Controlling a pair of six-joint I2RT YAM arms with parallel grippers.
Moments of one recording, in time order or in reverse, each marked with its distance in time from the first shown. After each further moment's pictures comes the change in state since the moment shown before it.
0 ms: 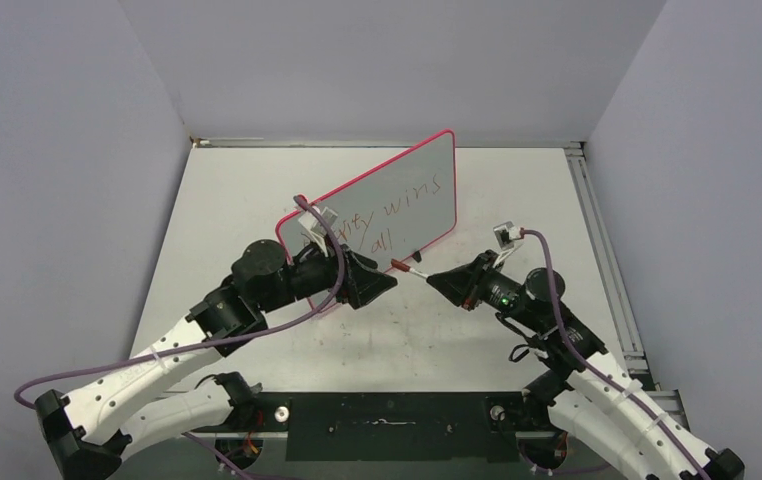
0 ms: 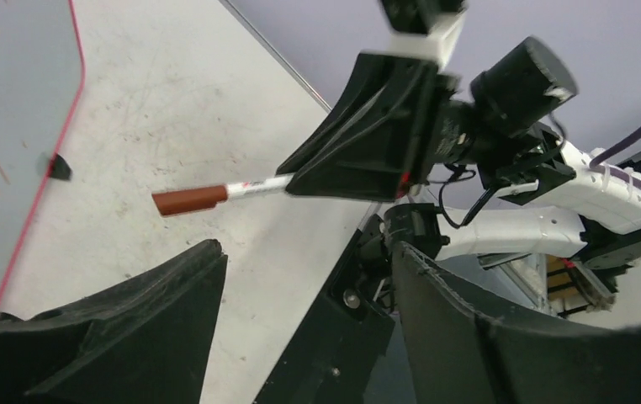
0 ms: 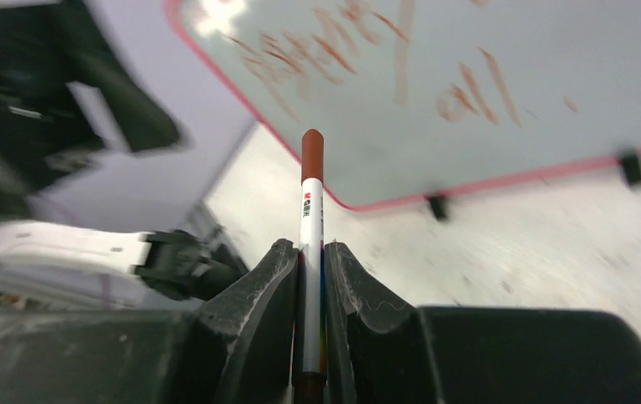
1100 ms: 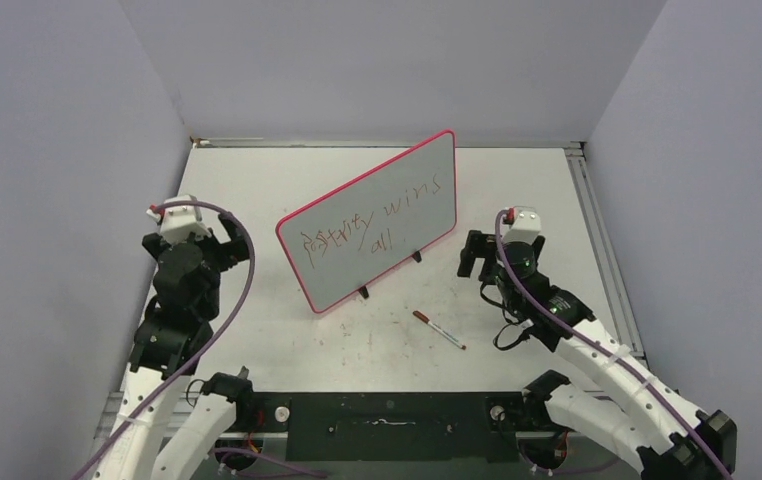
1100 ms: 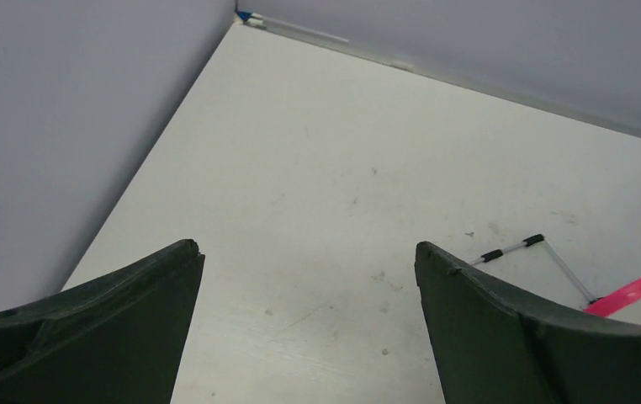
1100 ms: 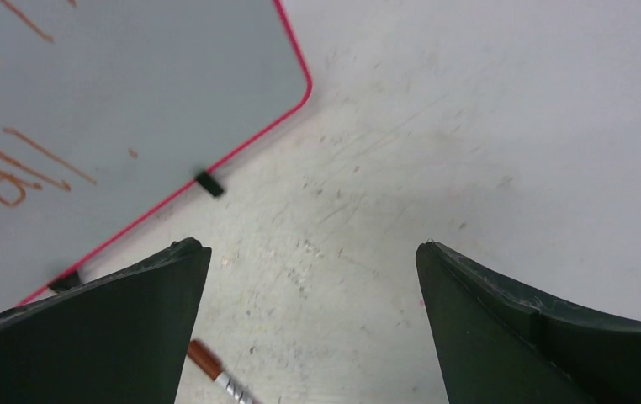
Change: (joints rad) left arm 0.625 -0.227 0.091 -0.412 -0.669 0.419; right arm -0.007 0.251 0.175 -0.472 0.787 -0.309
